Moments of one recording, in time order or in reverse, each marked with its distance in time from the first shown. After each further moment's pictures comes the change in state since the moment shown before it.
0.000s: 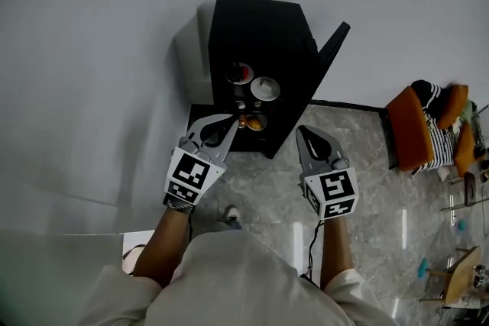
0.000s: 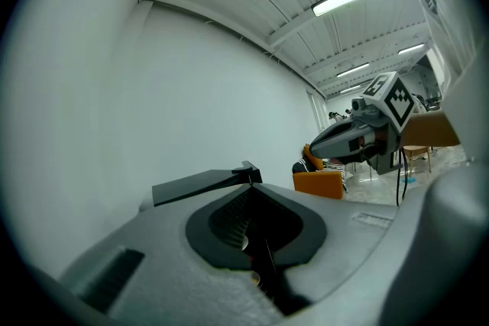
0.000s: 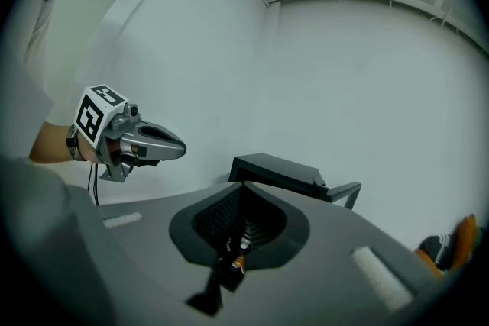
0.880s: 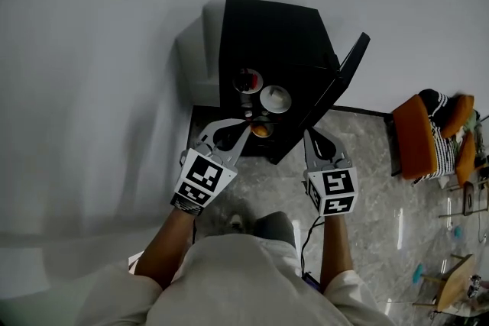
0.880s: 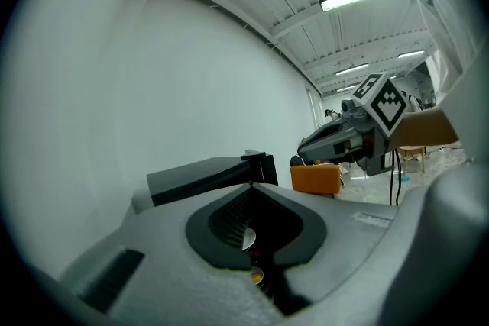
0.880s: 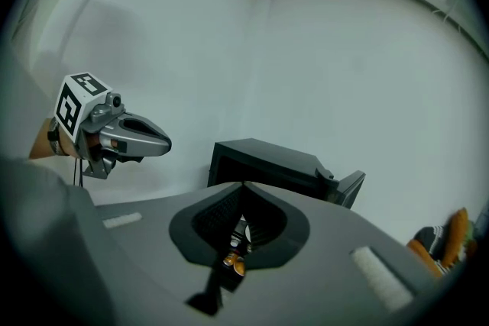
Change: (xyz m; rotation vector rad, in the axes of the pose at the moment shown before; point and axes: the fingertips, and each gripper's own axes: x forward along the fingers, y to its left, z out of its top) left arm 0.062 0.079 -0.043 -0.032 0.055 -0.065; right arm 0.122 -0.031 -0.017 0.033 0.109 -0.072
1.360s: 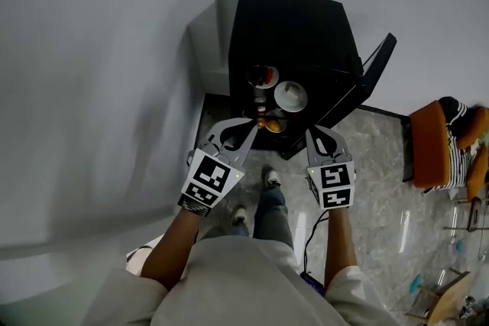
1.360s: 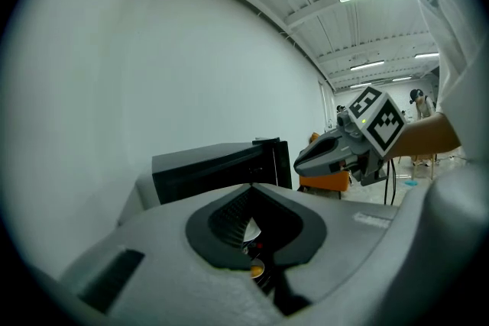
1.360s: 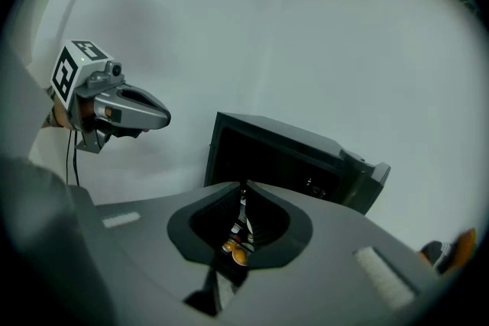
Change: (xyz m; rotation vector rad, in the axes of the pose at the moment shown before) left arm 0.039 0.026 -0.035 -0.069 0.064 0.057; right arm 0.077 -0.012 -0.052 -0.078 0.121 0.094
